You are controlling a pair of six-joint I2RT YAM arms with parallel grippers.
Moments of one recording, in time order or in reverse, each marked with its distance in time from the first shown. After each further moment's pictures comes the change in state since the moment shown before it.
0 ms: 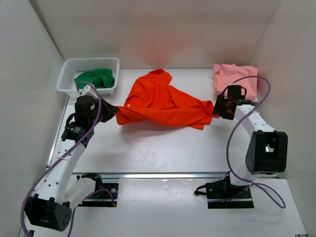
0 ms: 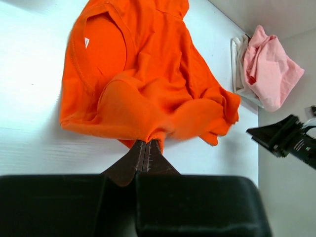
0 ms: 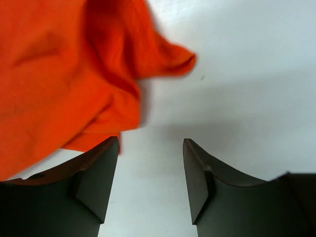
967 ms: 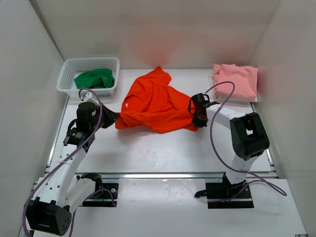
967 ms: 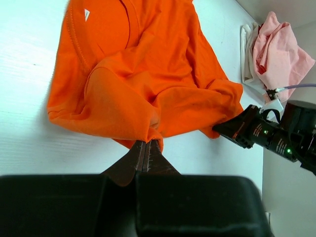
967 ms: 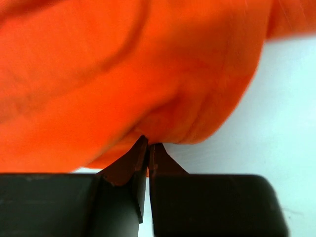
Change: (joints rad) left arm 0.008 -0.051 -0.119 0.033 0.031 -0.010; right arm 0.380 0.259 0.022 -0.034 0.203 0.340
